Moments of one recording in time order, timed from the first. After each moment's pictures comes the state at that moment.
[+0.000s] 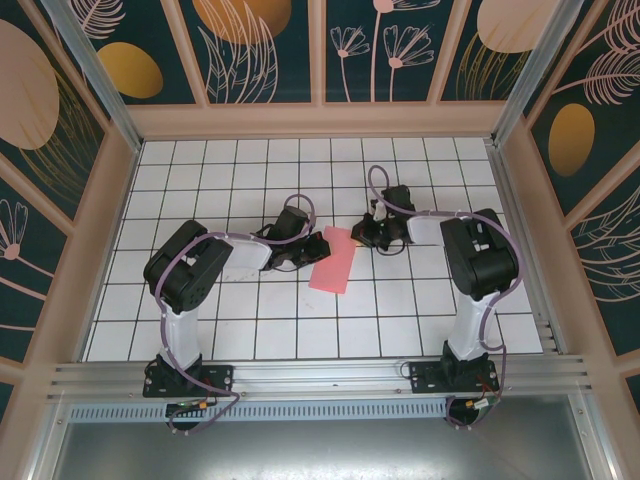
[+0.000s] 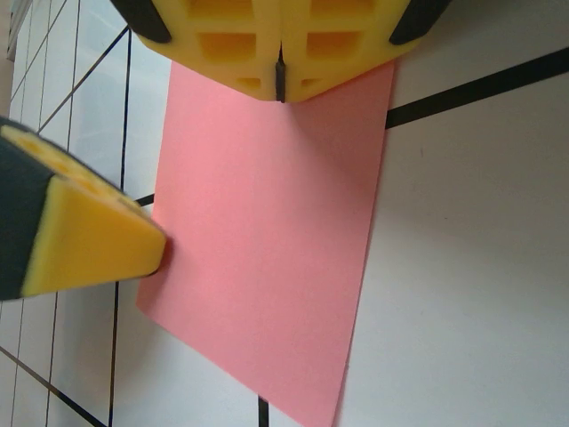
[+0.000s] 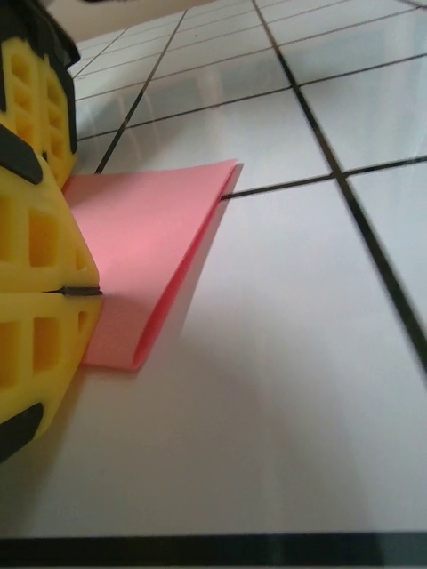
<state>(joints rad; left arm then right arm) -0.64 1.96 0.95 0.21 0.38 -0.92 0.34 1.90 1.00 -0.07 -0.57 0.71</state>
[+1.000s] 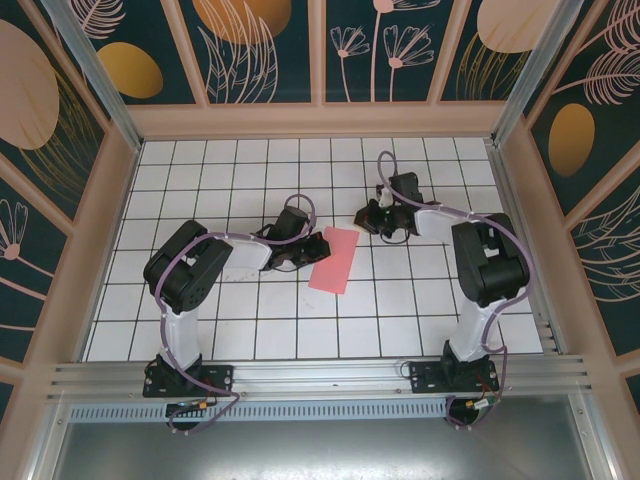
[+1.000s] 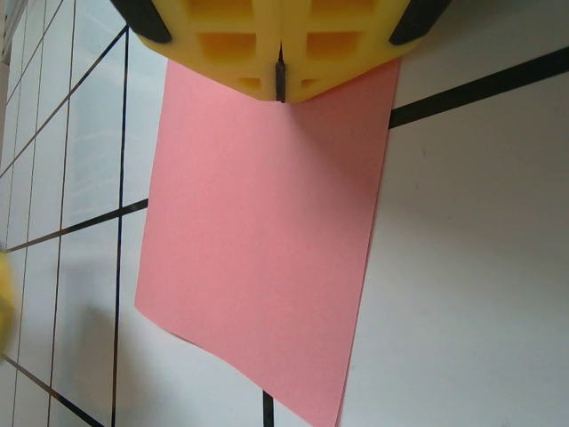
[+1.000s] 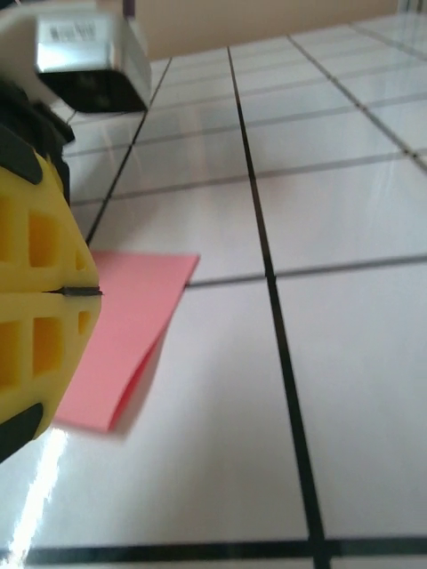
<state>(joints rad) -0.64 1.96 0.95 0.21 0.38 -0.90 0.32 1.82 1.04 -0.10 -0.58 0.71</state>
